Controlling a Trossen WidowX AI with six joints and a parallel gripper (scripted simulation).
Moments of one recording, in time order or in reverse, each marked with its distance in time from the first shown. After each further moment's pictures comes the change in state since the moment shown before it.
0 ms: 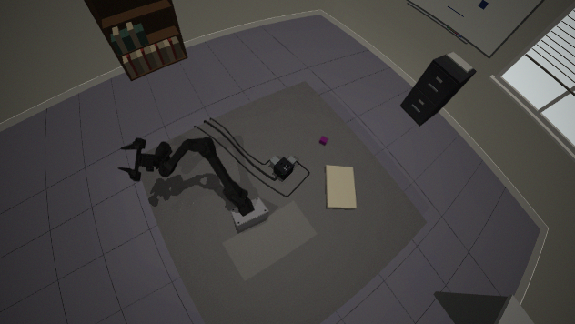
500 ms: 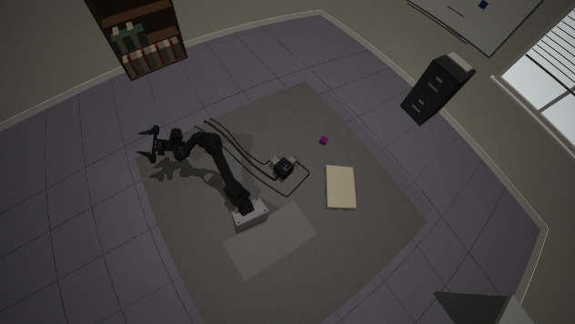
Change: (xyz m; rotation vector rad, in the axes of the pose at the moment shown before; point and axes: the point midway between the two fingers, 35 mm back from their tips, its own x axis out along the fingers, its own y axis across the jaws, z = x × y) arm -0.124 -0.065 -0.099 -0.102 0.474 0.115
